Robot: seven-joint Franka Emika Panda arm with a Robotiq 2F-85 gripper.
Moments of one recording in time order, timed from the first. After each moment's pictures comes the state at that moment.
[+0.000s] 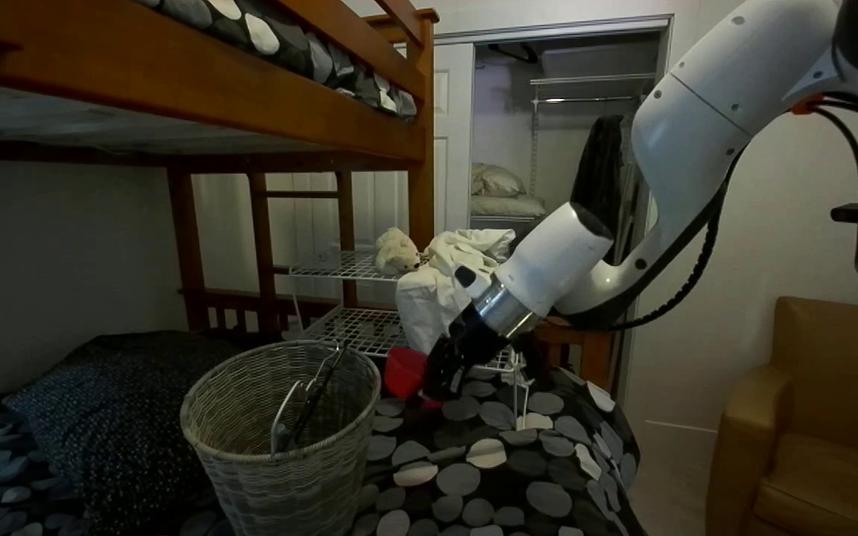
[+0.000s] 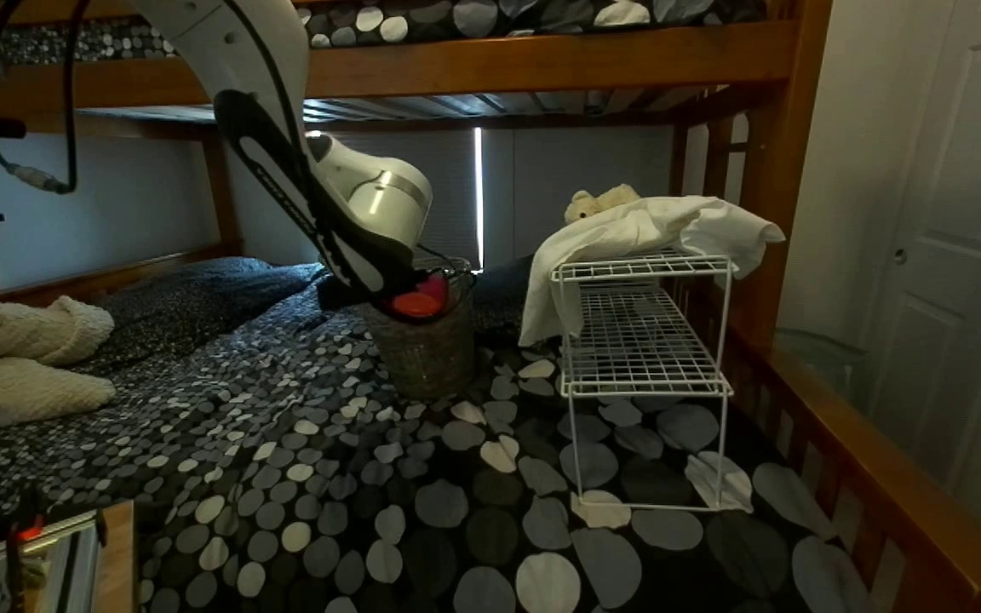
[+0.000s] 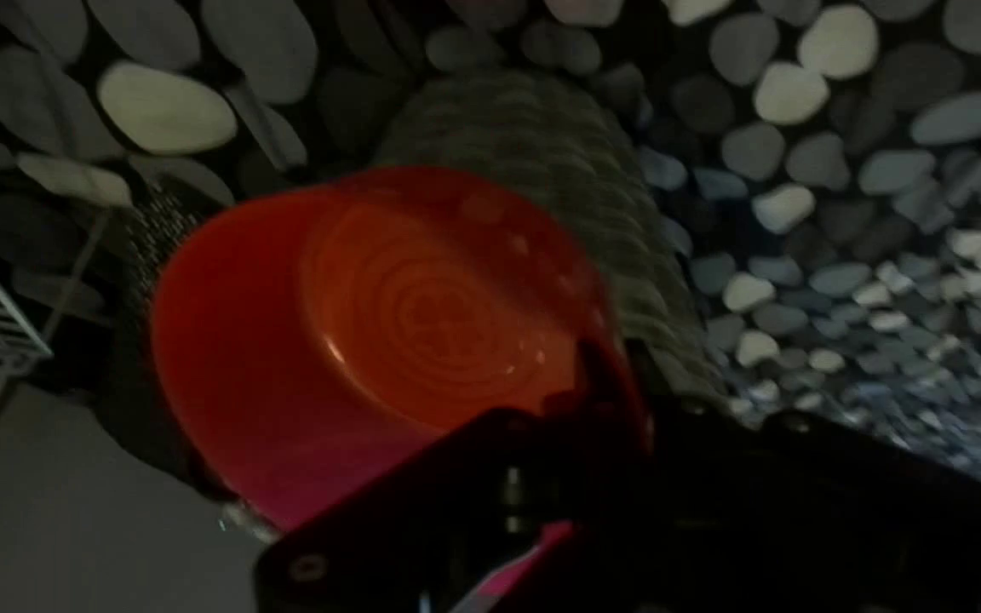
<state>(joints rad) -0.05 0.22 0.25 -2.15 -2.00 3.54 1.18</state>
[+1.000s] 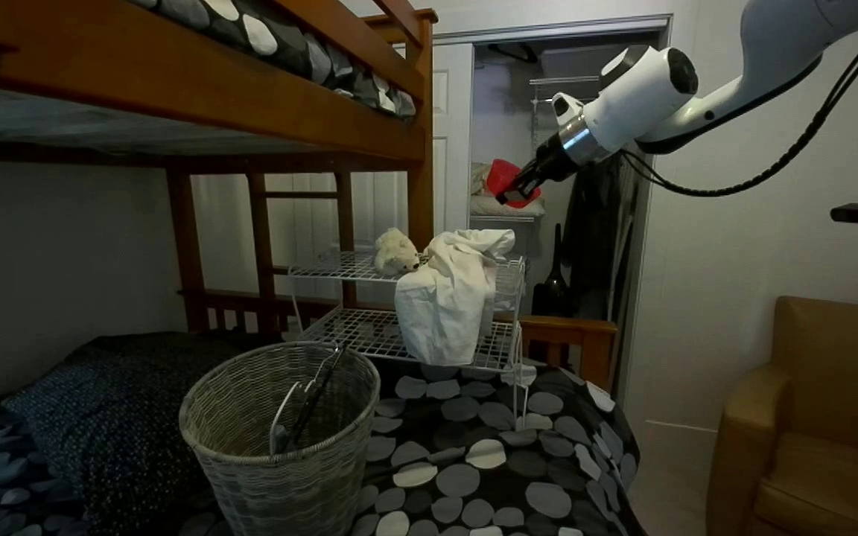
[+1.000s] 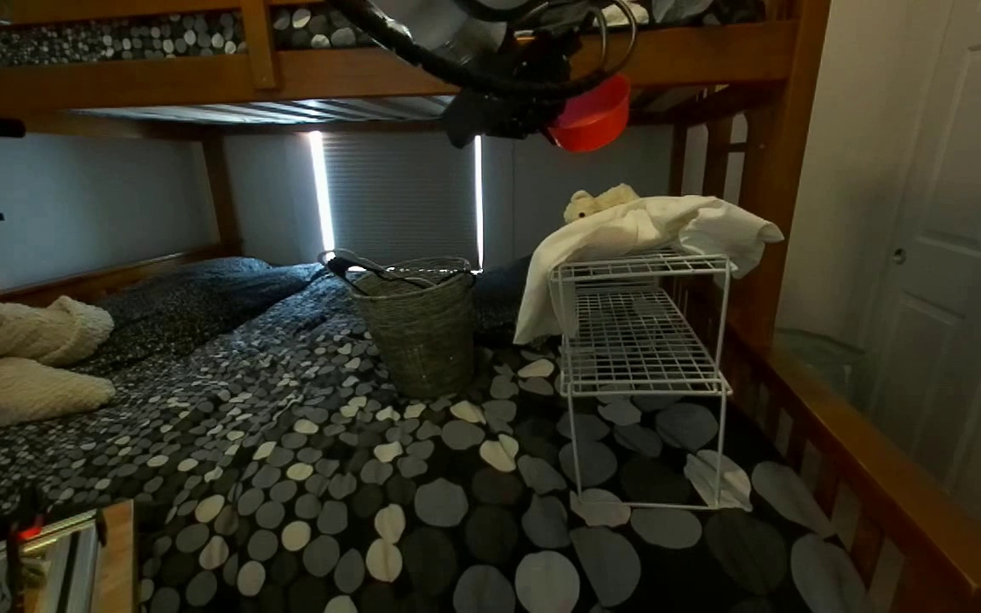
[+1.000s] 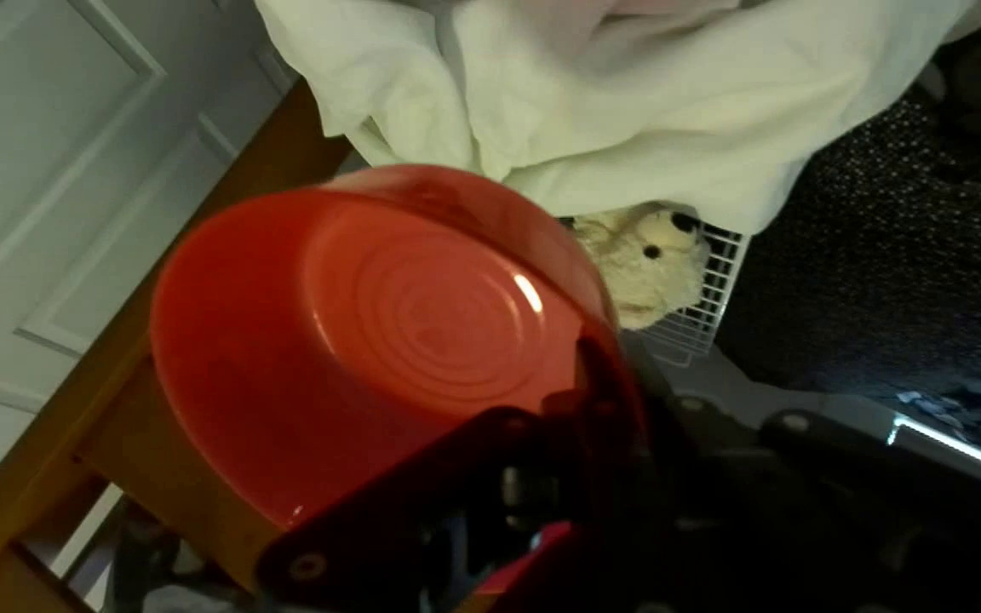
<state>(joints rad) -0.24 0.05 0.02 -1.67 -2.39 3.66 1.60</state>
